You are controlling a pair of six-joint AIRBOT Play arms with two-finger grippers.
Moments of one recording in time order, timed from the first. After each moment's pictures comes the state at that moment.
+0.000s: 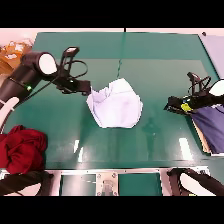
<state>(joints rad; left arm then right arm) -0.34 -1.33 1.32 1.34 -1.15 -1.69 -0.14 -1.09 0.91 -1.28 1.21 1.64</state>
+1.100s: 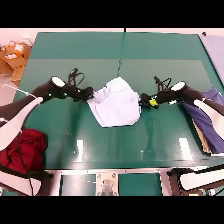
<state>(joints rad) -0.19 -1.65 1.19 0.76 -0.80 -1.33 -0.03 -1.62 1.07 -0.81 0.99 1.29</state>
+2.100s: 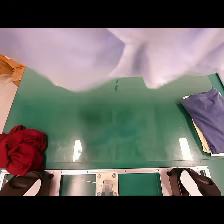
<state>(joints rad) -0.10 -0.76 1.88 1.22 -0.79 -1.32 -0.37 -0.79 1.68 -0.55 1.20 1.30</state>
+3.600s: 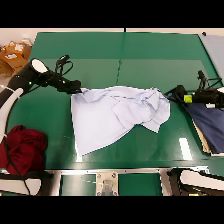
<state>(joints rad) -0.10 -1.55 1.31 0.97 -1.08 -1.27 -0.43 -1.35 0.93 -0.68 1.11 1.19</state>
